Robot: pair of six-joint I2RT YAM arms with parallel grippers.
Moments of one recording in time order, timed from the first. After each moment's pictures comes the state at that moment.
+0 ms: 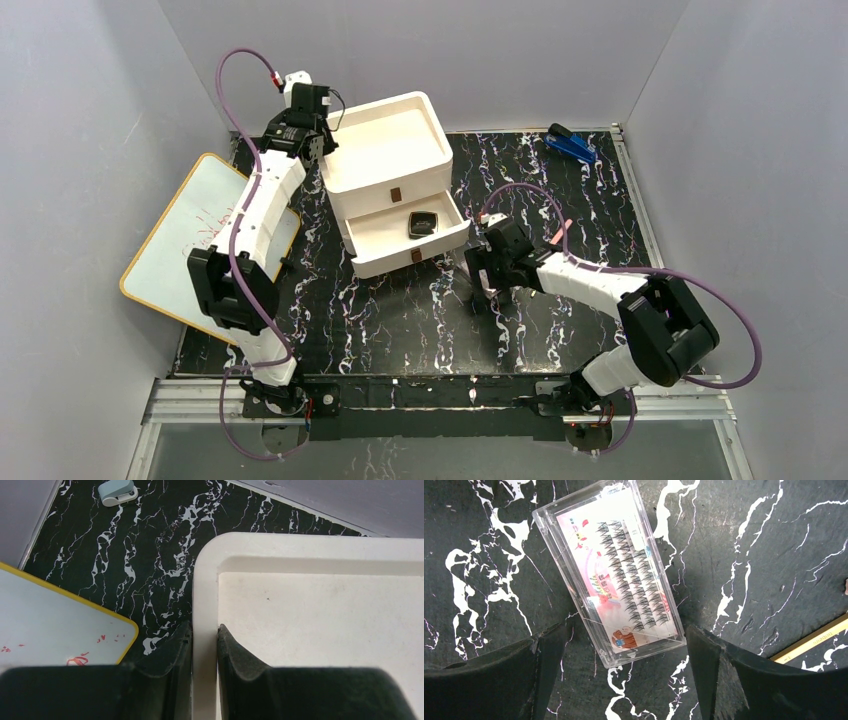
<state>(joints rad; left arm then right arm) -0.23 1.75 1.80 -0.73 -0.42 -0.40 0.66 1.45 0.76 -0.32 0.09 0.31</state>
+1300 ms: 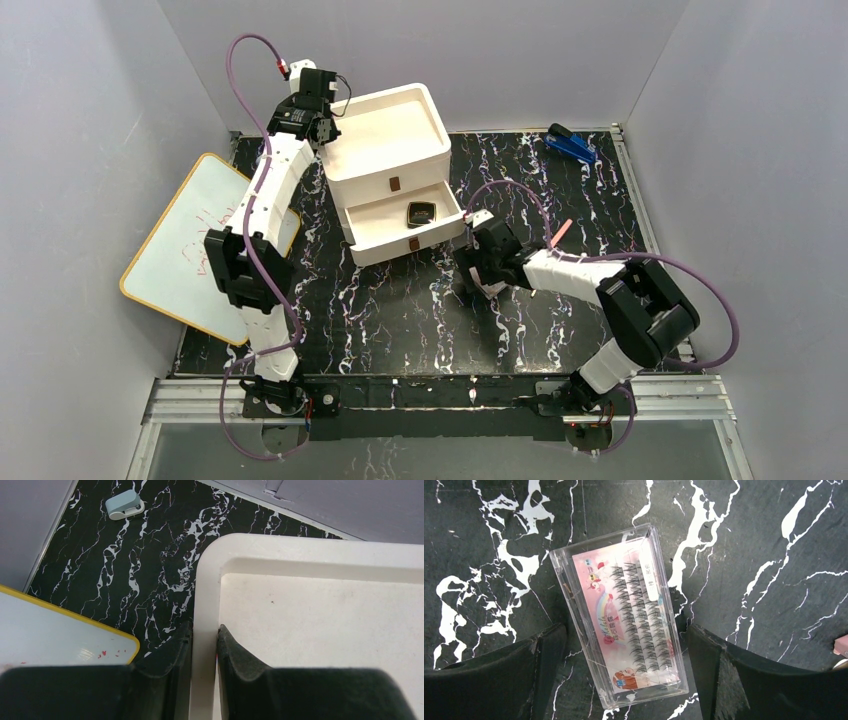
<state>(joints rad) -0.23 1.92 2.03 -0.83 -0.48 -0.41 0.69 1.56 0.78 -0.19 0.13 0.18</state>
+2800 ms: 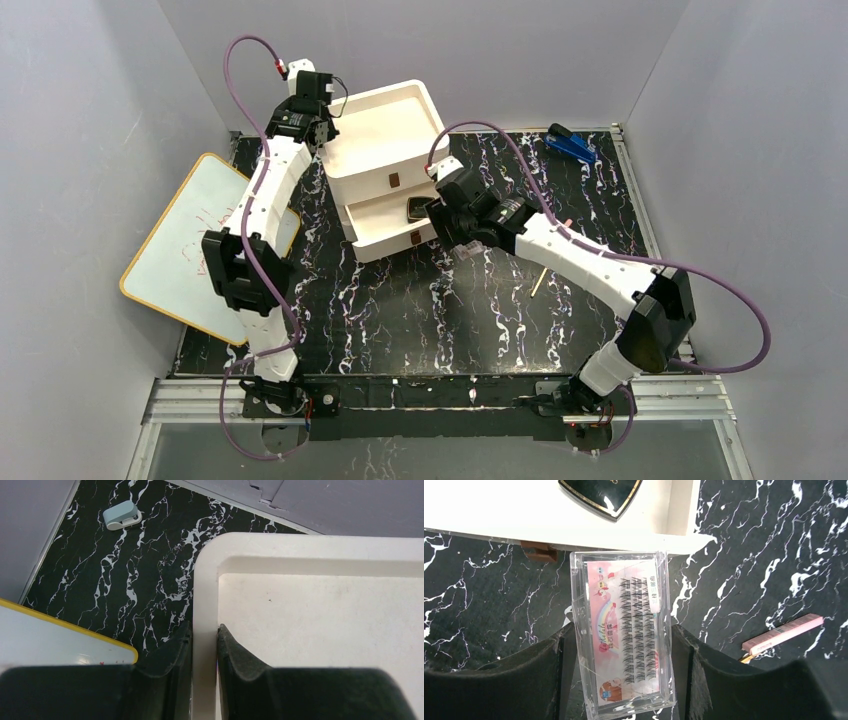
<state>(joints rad) -0.22 1.91 1.99 -0.77 -0.46 -0.38 0.87 1.55 1.38 -0.69 0.30 0.18</state>
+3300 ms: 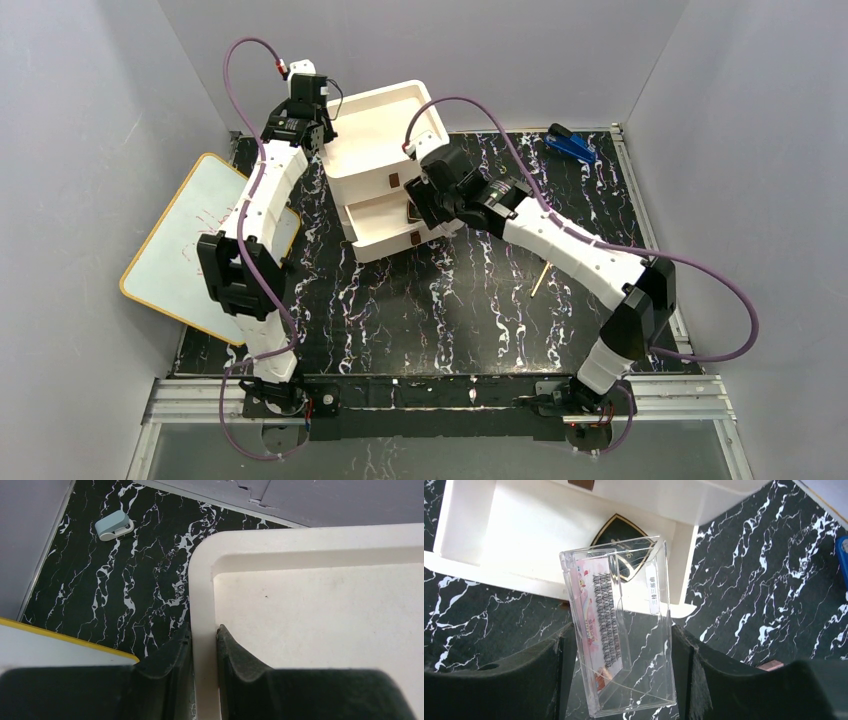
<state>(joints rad) -0.21 1.86 1.90 -0.68 -0.39 -0.30 0.89 1.65 1.63 -0.71 0.32 0.05</state>
